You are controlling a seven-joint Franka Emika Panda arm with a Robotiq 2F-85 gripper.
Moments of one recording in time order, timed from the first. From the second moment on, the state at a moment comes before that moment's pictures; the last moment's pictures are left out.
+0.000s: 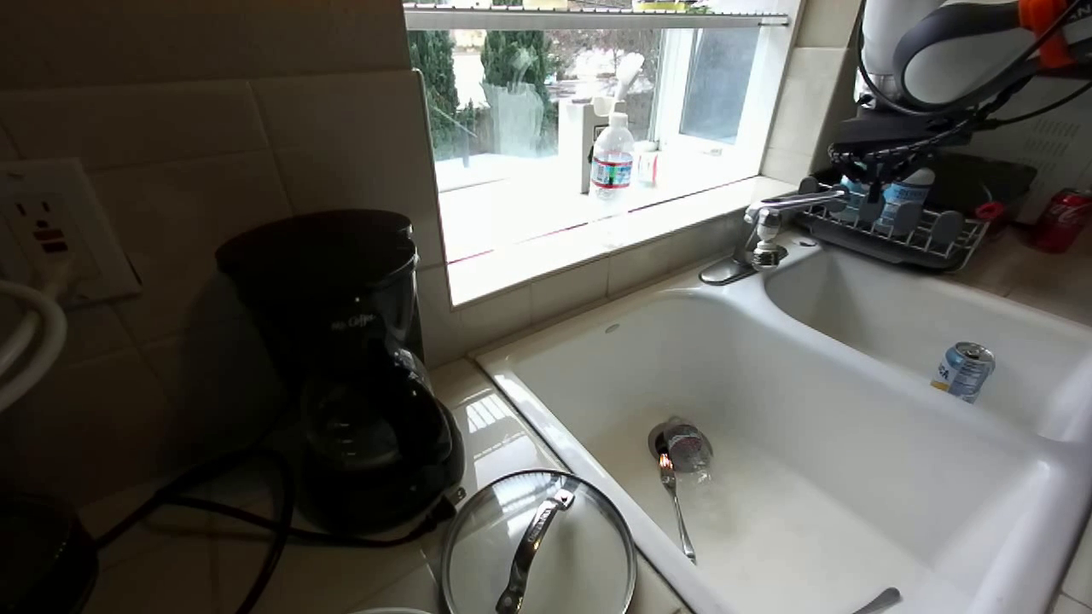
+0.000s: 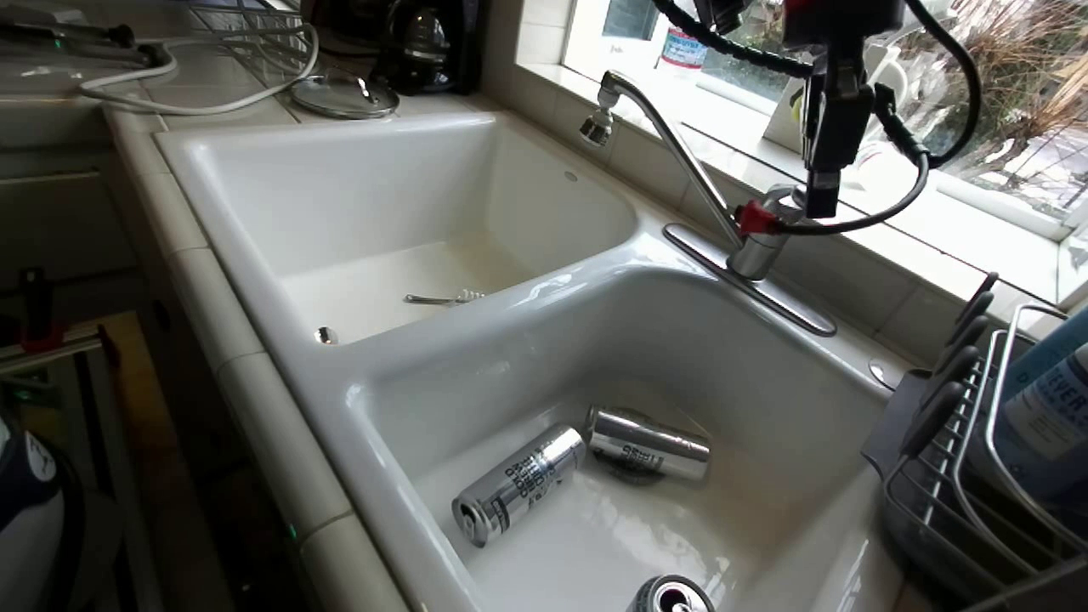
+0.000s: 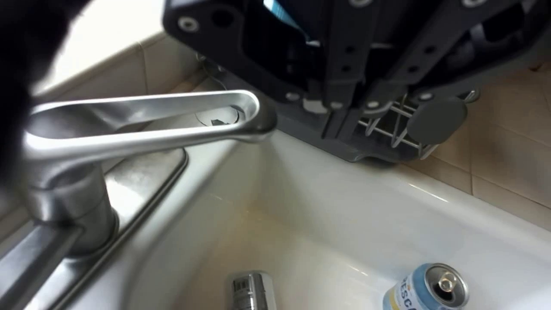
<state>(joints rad) -0.10 0.02 -0.11 -1.93 -0.52 2.03 1.08</state>
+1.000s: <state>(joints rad) -0.10 0.01 -0.10 -1.92 -0.48 2.15 0.87</state>
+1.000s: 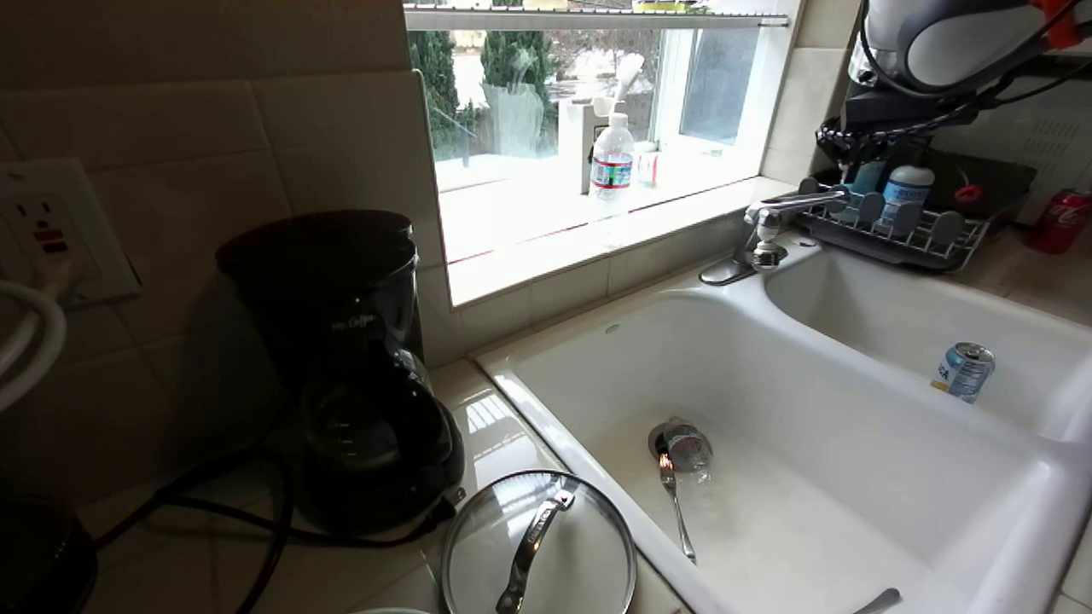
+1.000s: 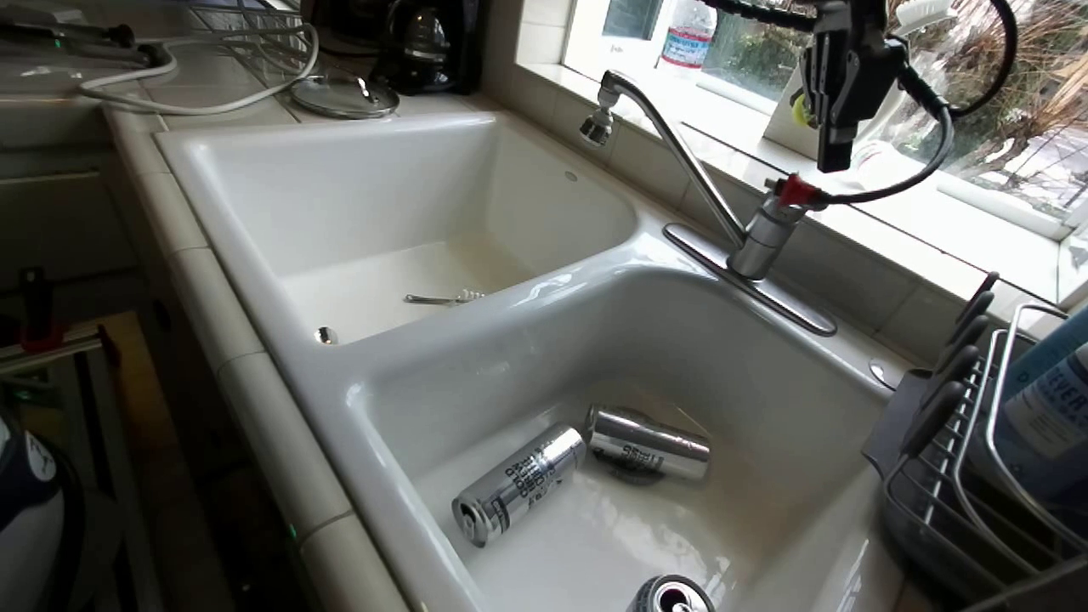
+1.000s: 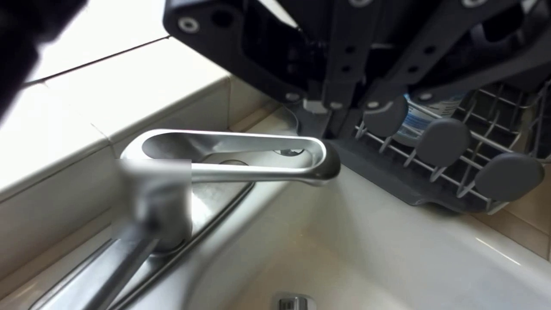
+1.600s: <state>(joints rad) -0.11 0.04 -0.12 -1.91 -0.36 2.17 0.74</state>
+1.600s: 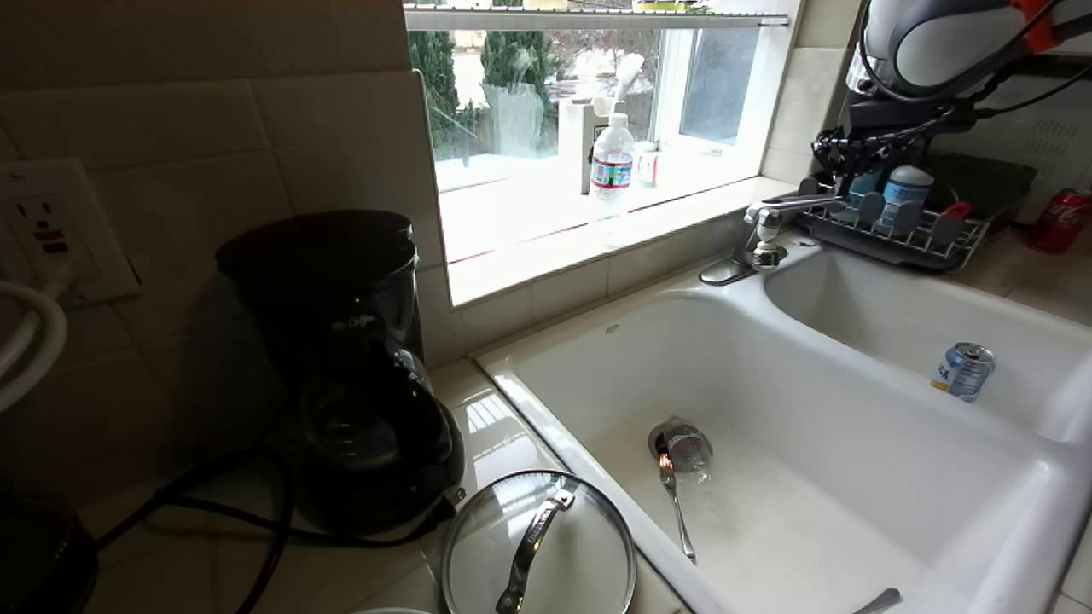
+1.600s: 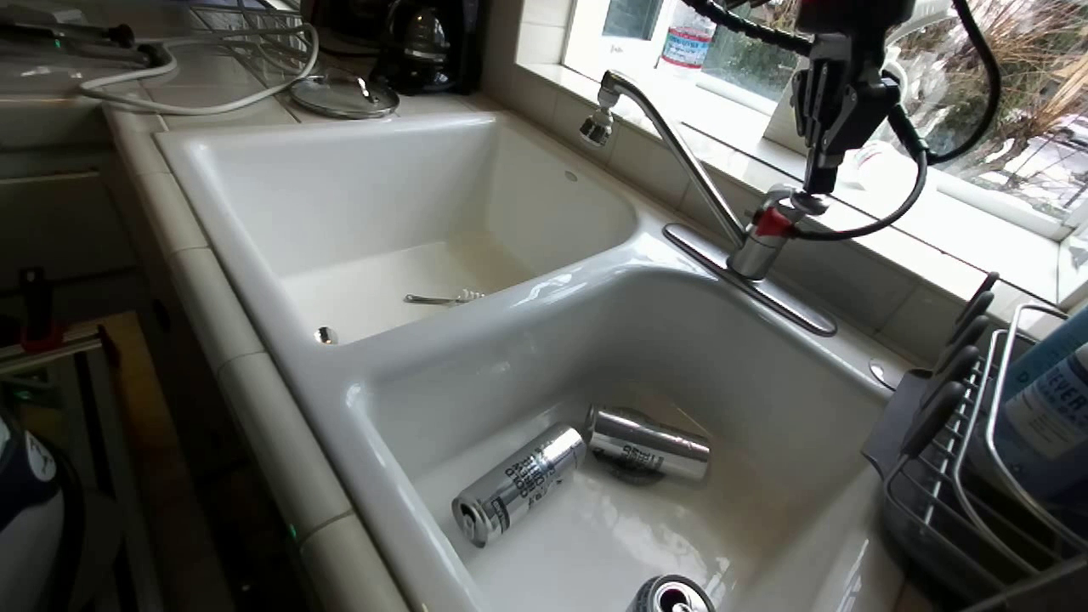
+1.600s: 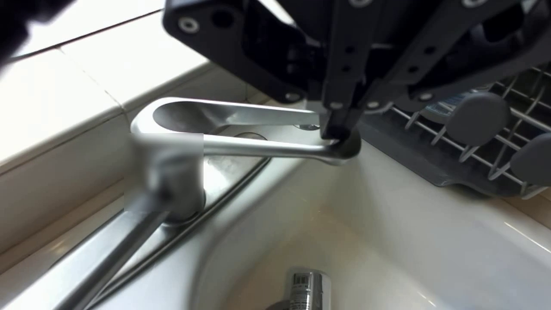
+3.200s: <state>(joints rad) -0.02 -0.45 0.00 -1.94 -0.11 1.48 0.10</state>
